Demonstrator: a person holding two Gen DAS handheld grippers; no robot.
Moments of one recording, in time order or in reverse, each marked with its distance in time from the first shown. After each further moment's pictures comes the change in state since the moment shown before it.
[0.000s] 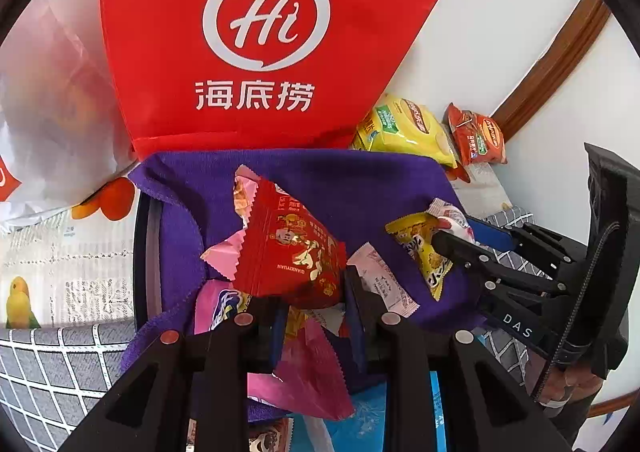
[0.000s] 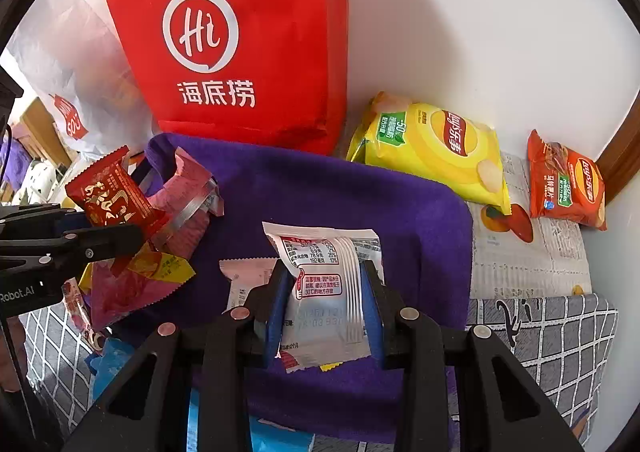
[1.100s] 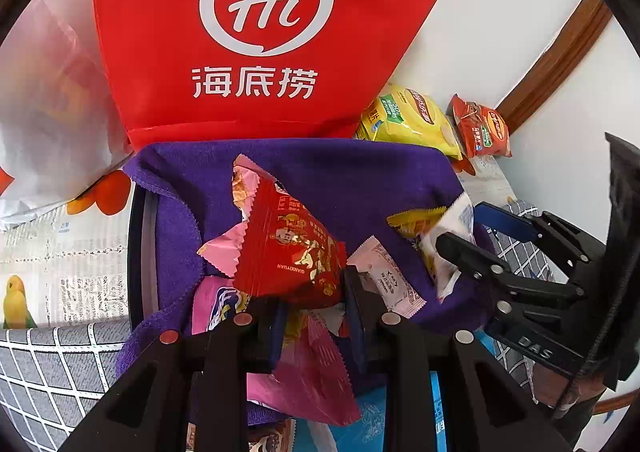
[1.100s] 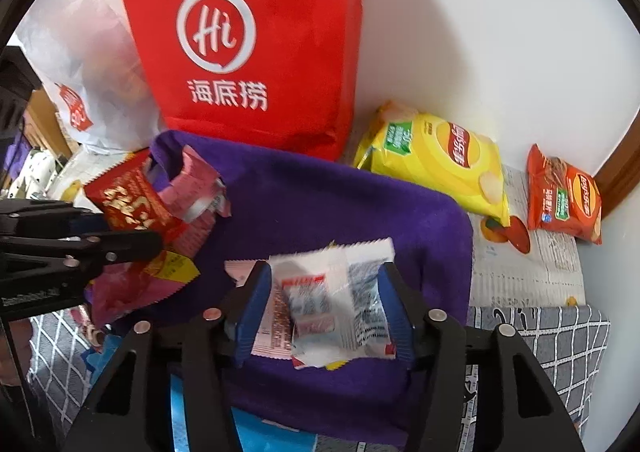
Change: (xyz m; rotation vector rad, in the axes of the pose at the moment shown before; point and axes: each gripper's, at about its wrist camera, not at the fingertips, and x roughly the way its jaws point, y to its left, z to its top) left arm 0.012 0.000 -0.002 0.007 0.022 -0.001; right arm -0.011 0.011 0.002 -0.045 -0.037 0.012
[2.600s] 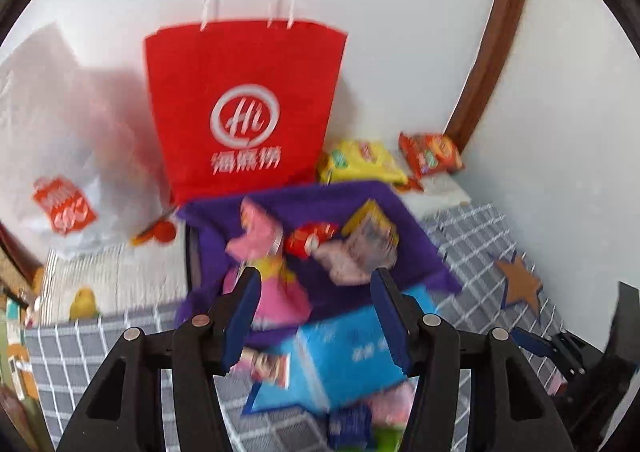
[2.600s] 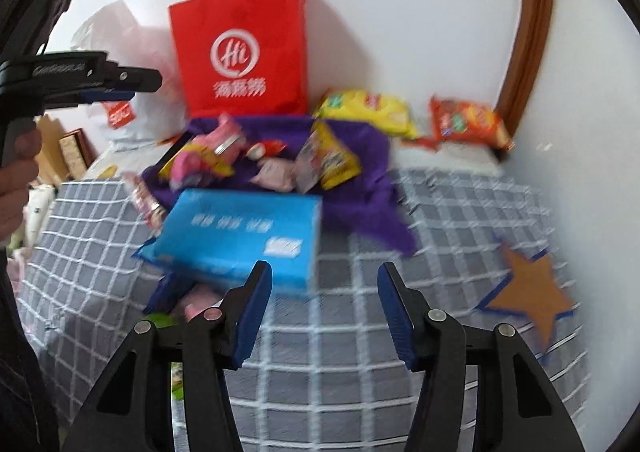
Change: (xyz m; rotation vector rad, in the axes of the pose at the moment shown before) left arm -0.143 -0.040 -0.071 0.143 -0.217 0.055; right arm -0.141 0.029 -0.171 0.200 -0.094 -0.068
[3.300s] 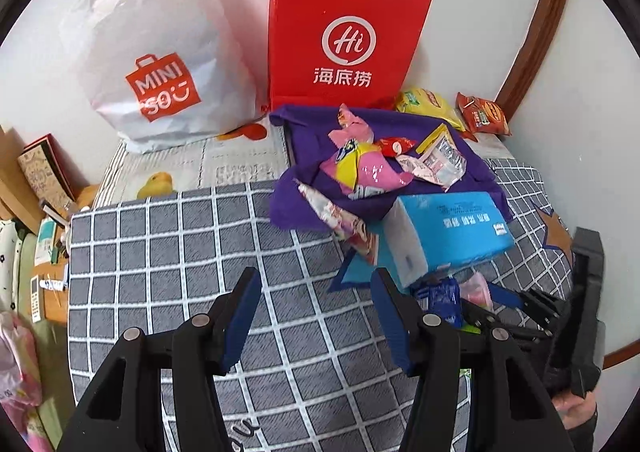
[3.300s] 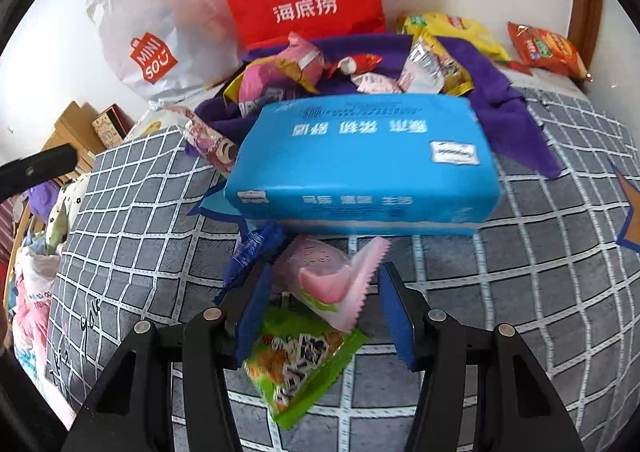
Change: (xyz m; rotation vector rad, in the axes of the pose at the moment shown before) left arm -0.045 0.065 -0.099 -0.109 0.097 0.127; right arm 0.069 0.070 -0.027 0.049 0.154 0.139
